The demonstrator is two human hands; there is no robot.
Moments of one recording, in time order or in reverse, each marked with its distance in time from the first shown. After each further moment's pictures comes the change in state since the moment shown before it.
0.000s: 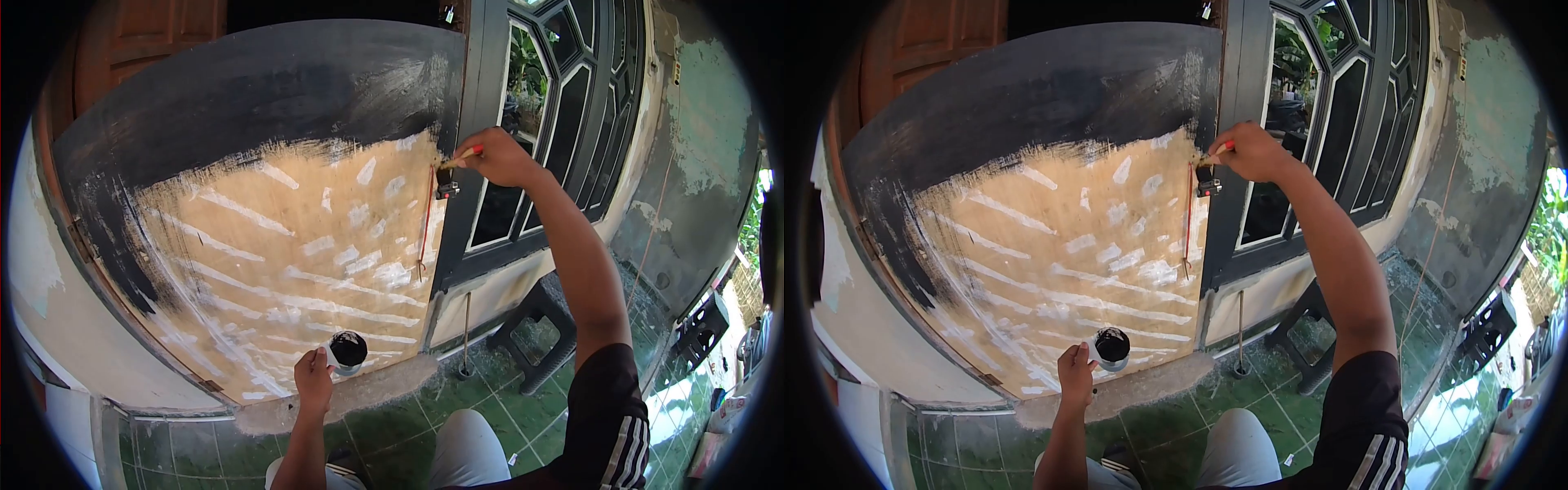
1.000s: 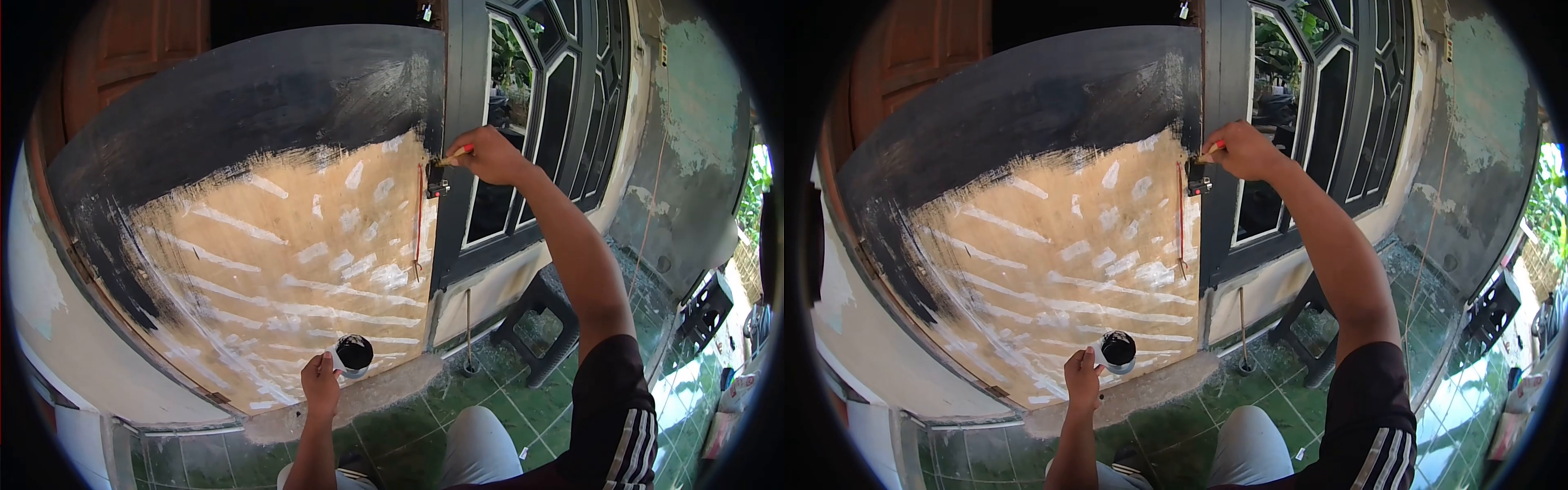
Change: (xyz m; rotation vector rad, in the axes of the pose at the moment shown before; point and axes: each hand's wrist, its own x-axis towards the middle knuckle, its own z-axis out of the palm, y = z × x) left_hand -0.001 0.000 0.010 -0.017 -0.011 -0.011; right_hand -0.006 0.011 0.009 -0.014 0.072 -0.046
